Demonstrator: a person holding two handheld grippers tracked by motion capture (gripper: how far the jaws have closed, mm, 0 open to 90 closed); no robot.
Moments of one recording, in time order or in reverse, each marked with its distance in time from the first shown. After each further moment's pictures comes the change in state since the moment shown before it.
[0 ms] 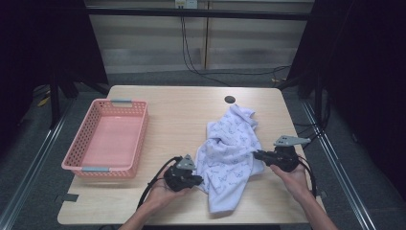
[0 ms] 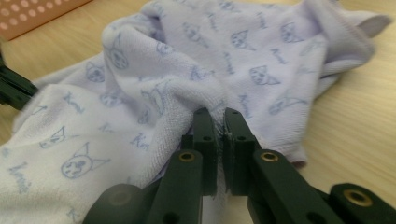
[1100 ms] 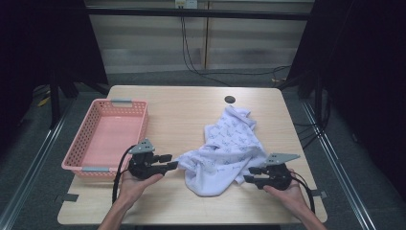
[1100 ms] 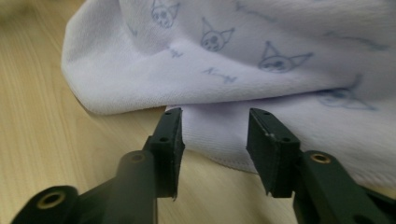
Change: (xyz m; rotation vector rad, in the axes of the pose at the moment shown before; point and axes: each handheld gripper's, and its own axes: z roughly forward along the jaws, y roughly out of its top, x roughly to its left) left arm 0.042 -0.027 -0.064 -0.219 0.086 -0.213; right arm 0.041 -0.032 0.012 0.108 0.140 -0.076
